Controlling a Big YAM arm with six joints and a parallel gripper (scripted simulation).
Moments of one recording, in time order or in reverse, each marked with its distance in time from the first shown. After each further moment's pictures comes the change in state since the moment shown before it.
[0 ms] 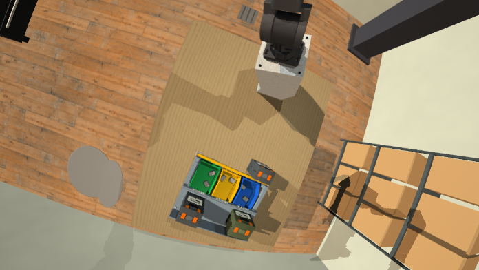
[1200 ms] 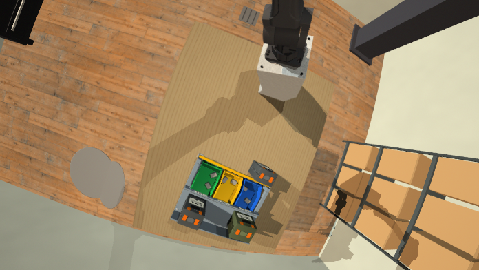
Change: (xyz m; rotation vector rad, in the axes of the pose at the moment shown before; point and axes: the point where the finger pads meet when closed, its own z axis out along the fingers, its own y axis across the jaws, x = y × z) arm 0.117 0.008 0.181 0.154 0.611 -0.270
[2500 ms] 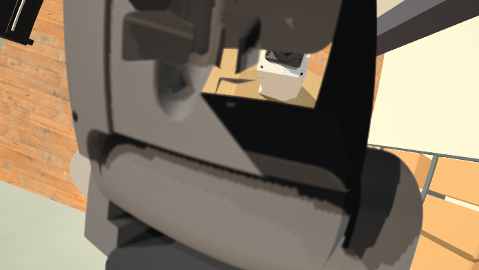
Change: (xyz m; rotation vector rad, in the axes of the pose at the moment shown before) arm 0.075 0.070 0.142 0.106 0.504 -0.416
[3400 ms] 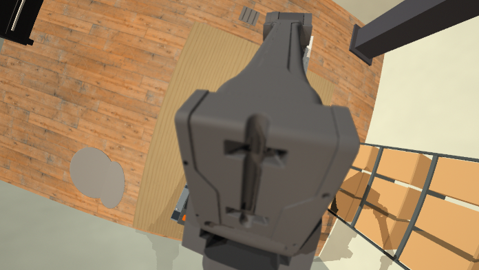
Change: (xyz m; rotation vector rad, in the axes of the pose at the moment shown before) arm 0.009 0.047 0.052 0.042 0.185 -0.208
